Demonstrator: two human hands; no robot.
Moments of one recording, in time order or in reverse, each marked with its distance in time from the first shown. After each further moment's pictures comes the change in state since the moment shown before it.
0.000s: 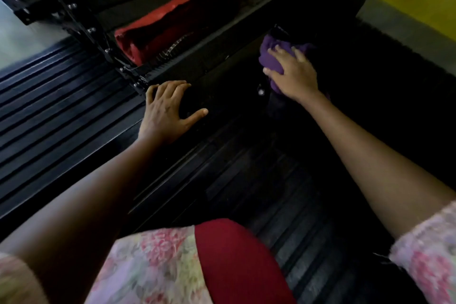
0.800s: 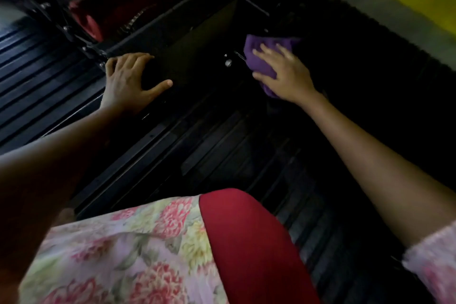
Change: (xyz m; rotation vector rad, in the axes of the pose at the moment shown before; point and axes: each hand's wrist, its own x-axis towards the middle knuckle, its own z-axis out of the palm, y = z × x) left_hand -0.001 0.004 -0.004 0.032 -0.022 -0.004; right_hand -0.082 0.053 -0.008 0.027 -0.040 -0.209
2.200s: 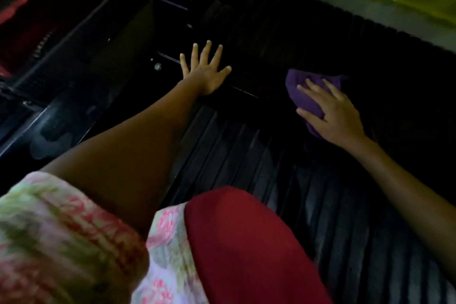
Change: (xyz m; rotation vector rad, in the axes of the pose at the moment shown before) left_hand 0.071 0.246 0.065 -0.050 -0.589 0.123; right_hand -0.215 0.094 -0.017 -0.073 0.213 0.354
